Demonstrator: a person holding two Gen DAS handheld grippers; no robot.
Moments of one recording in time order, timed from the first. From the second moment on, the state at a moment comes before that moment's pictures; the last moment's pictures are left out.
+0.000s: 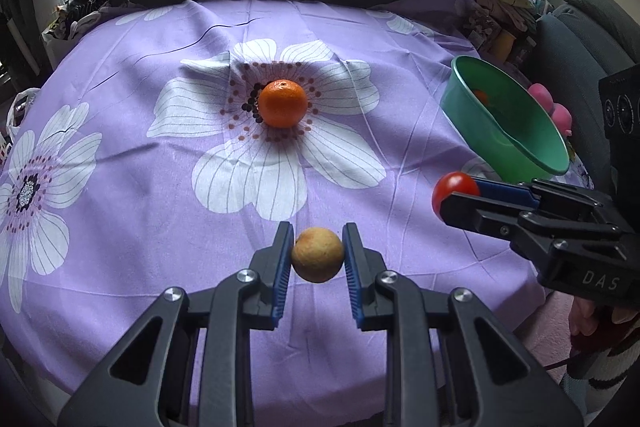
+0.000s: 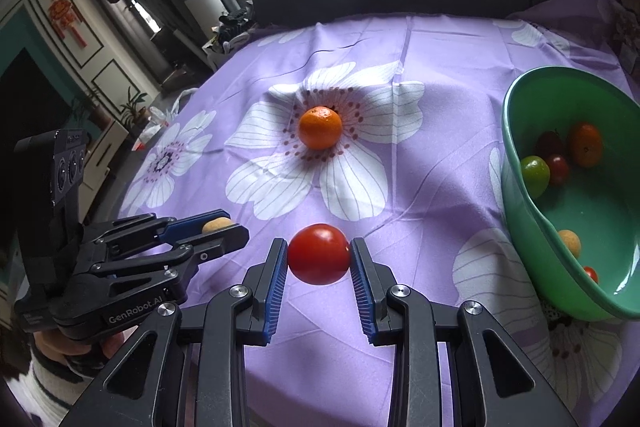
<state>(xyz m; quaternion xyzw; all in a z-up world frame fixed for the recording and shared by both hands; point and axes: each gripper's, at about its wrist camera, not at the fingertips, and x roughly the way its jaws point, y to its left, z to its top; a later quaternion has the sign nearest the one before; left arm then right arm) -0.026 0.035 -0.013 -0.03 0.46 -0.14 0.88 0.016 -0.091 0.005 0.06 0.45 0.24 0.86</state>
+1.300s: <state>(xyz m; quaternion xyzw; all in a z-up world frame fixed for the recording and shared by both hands) 0.003 -0.060 0.065 0.02 0.39 -0.20 0.90 0.006 -0.174 0.070 0.10 0.33 0.21 0.91</state>
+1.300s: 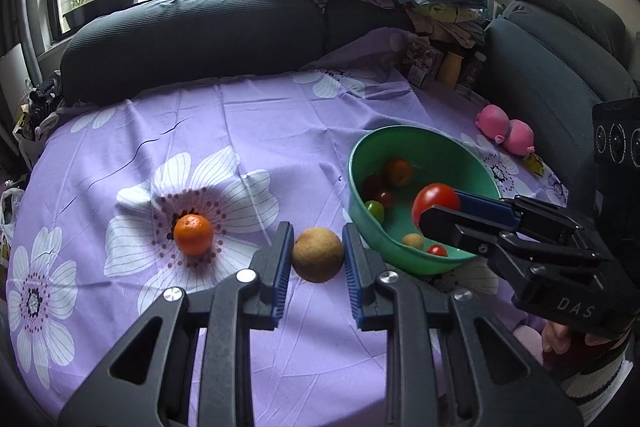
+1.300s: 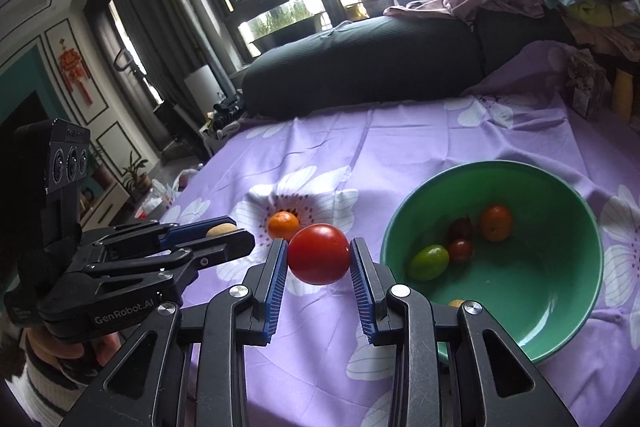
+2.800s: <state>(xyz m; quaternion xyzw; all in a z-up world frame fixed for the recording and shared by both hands) 0.073 -0.175 -0.001 0.12 0.45 -0.26 0.84 0.031 -0.249 0.030 0.06 0.39 0.08 0.91</state>
